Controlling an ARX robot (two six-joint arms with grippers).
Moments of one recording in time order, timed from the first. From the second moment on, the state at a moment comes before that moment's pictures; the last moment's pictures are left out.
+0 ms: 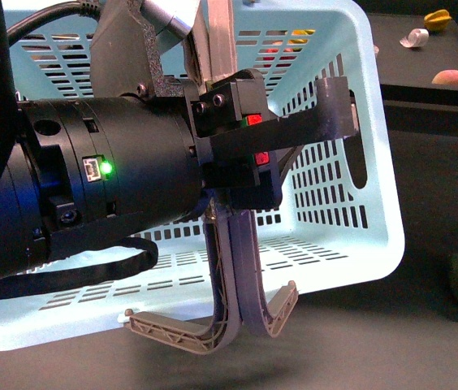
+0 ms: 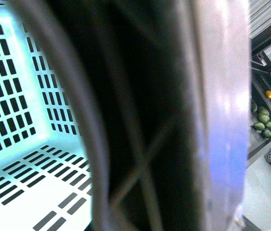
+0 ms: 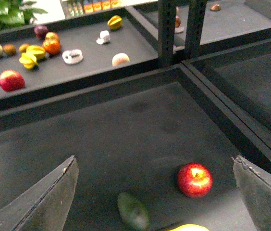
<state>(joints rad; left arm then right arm) -0.57 1.70 0.53 0.93 0.24 -0.52 -0.37 1.03 0.21 0.55 0.04 0.08</state>
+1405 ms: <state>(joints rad) -0.57 1.70 0.53 0.93 0.24 -0.52 -0.67 2.55 0.99 0.34 -0.11 -1.12</state>
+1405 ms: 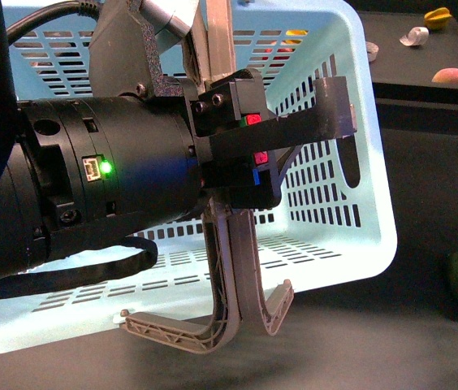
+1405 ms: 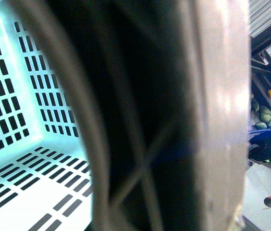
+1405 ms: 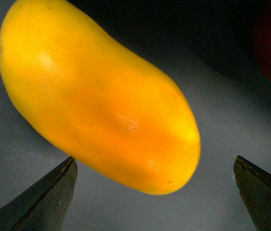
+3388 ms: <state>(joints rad) -0.57 1.70 0.53 0.93 0.24 -0.52 -0.43 2.00 0.58 0.69 -0.51 -0.42</state>
